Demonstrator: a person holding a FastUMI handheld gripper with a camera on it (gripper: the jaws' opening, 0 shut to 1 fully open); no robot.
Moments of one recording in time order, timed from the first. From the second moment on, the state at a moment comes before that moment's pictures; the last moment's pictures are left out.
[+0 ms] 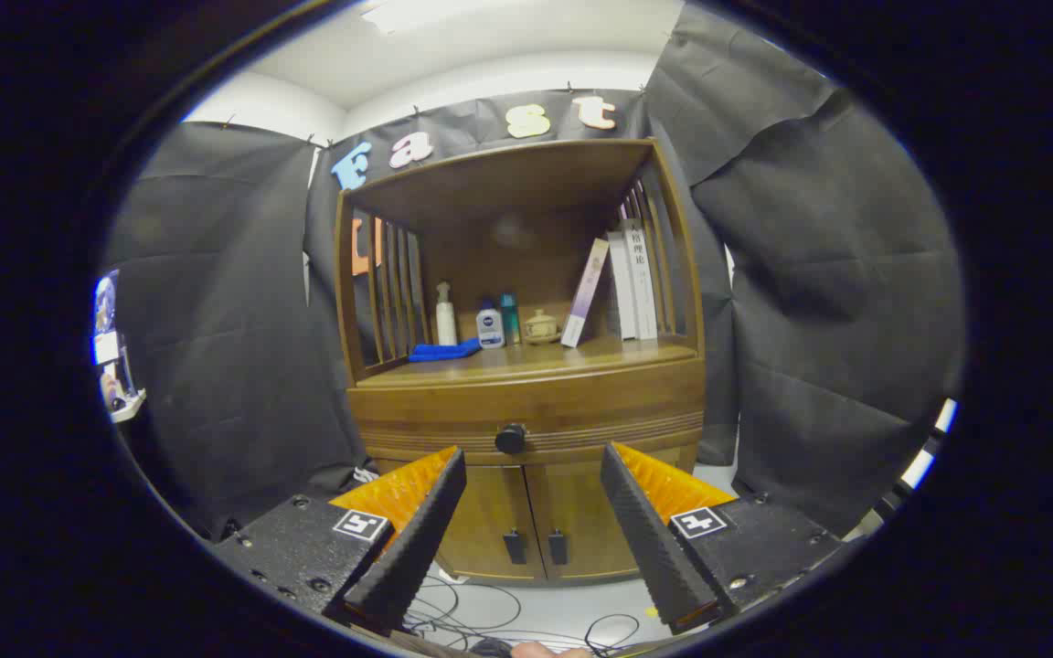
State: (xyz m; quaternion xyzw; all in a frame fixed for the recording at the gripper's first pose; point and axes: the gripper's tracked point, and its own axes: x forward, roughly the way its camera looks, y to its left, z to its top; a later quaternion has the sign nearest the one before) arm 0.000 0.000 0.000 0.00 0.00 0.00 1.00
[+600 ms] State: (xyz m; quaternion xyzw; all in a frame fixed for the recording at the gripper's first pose) arm 0.008 0.010 0.013 -0.01 -0.01 0.01 1.00
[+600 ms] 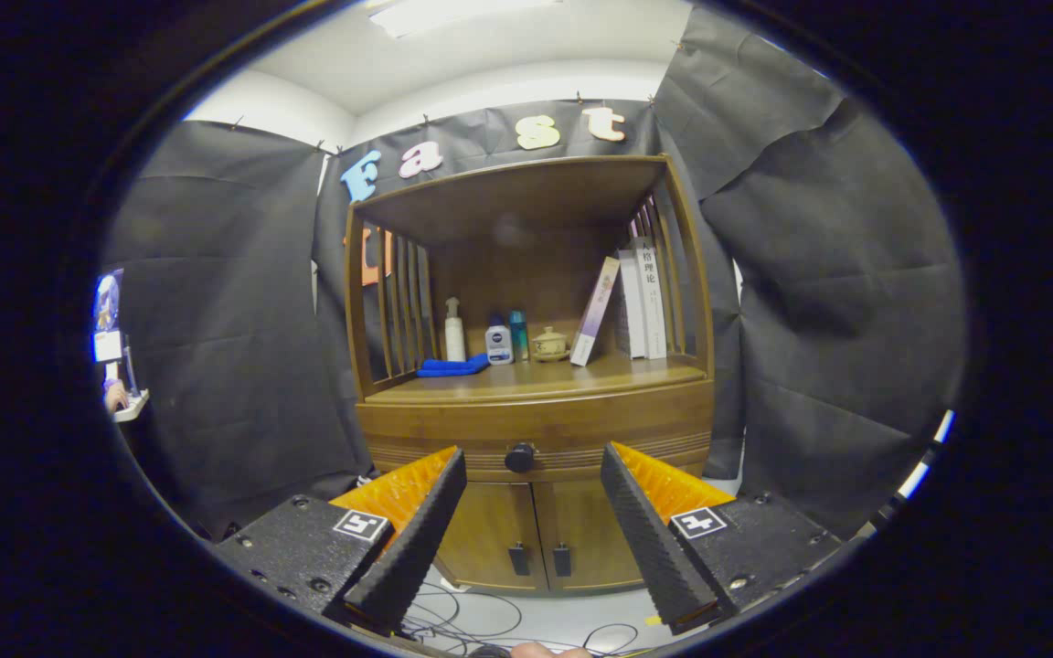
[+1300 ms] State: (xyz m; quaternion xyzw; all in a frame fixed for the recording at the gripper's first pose) arm 0.108 0.018 -0.015 -0.02 0.01 -0.02 1.00
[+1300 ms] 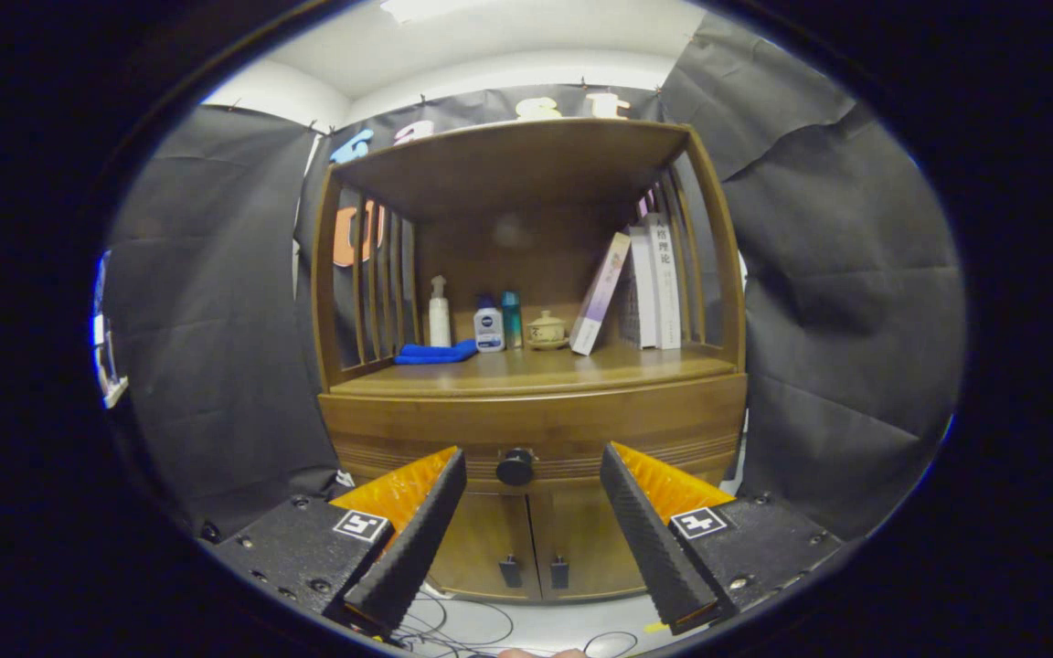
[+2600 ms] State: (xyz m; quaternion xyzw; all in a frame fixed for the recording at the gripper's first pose) arm 0.252 0.018 -0.080 -0.06 0.05 -0.08 0.99
